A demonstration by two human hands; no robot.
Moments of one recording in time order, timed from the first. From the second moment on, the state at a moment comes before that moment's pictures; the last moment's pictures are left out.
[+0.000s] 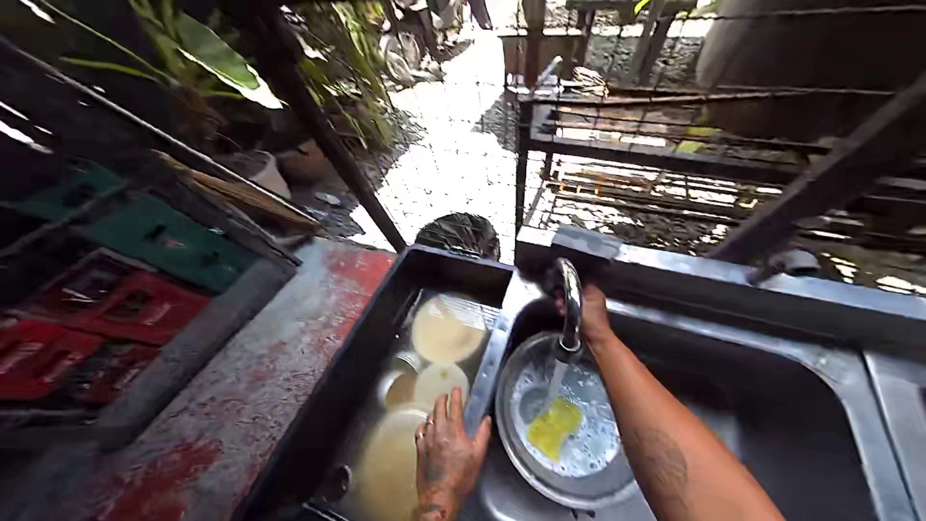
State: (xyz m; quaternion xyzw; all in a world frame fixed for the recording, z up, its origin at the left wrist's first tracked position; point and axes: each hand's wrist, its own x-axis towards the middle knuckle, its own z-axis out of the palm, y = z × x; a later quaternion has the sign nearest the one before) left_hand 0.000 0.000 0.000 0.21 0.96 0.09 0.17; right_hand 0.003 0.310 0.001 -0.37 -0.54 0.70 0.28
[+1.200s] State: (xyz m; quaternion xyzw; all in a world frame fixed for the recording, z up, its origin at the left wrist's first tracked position) left_hand 0.000 -0.006 -0.011 0.24 0.95 0.10 0.16; right_hand 0.163 0.197 -0.120 -0.18 -0.89 0.25 -0.34
